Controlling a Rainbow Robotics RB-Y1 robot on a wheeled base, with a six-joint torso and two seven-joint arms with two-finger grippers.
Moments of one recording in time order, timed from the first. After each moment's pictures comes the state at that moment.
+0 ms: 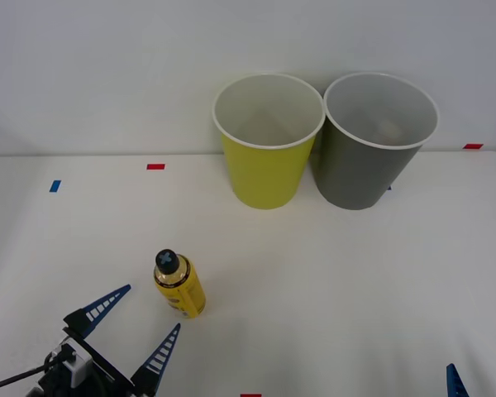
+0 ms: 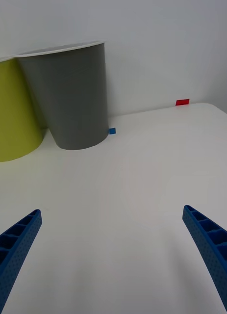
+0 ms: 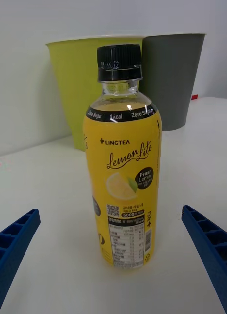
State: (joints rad) right arm 1.16 -0.27 0.08 -2.09 0.04 -0.59 1.15; left arm 0.45 0.75 -0.51 -1.77 0.20 -0.61 -1.50
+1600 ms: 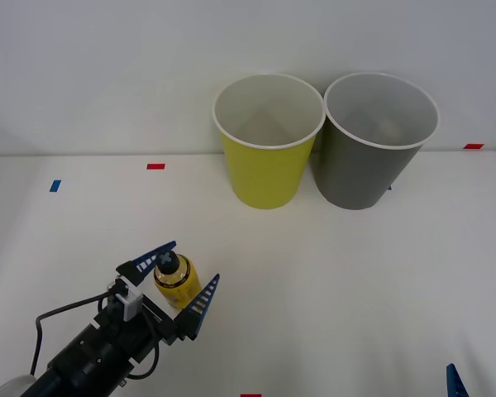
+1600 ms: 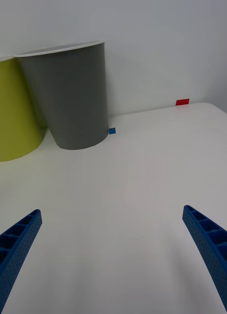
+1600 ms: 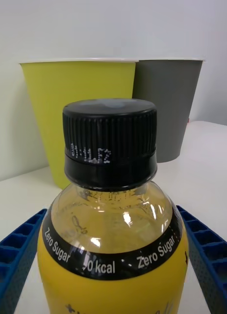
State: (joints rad) right arm 1.16 -0.27 0.08 -2.09 0.04 -0.59 1.15; left arm 0.19 0.70 -0.61 -1.77 0.31 -0.46 -1.52
